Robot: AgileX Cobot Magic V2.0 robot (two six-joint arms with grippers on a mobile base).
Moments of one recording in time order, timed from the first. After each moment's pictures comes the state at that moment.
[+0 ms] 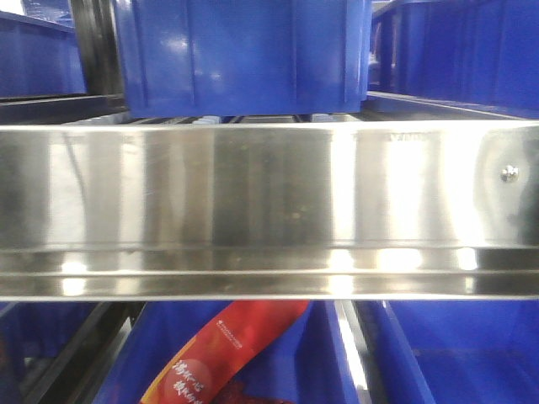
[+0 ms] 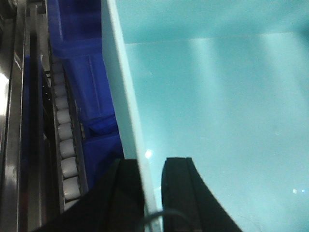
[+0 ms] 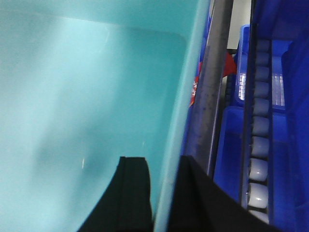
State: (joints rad) left arm -0.30 1.35 -1.68 -0.02 1.01 -0.08; right arm 0.24 1.44 -1.71 0.08 1.08 0.14
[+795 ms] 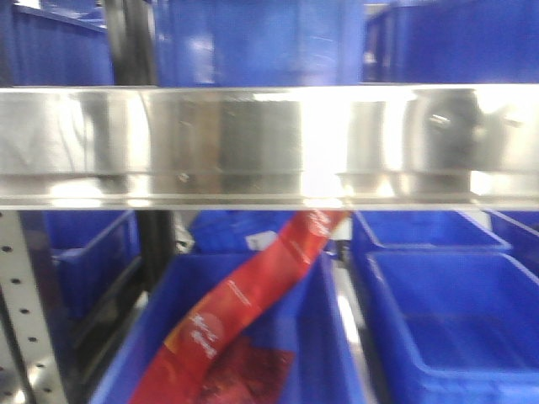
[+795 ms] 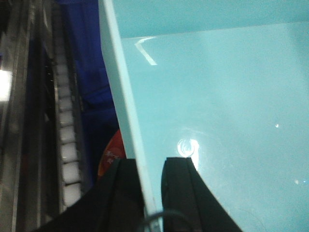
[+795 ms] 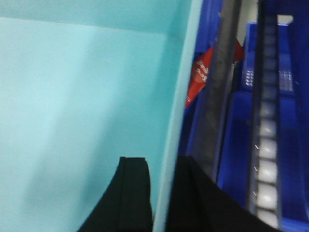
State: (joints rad) left arm -0.30 1.35 -1.68 -0.01 1.00 -0.08; right arm 0.24 1.44 -1.71 0.08 1.02 0.14
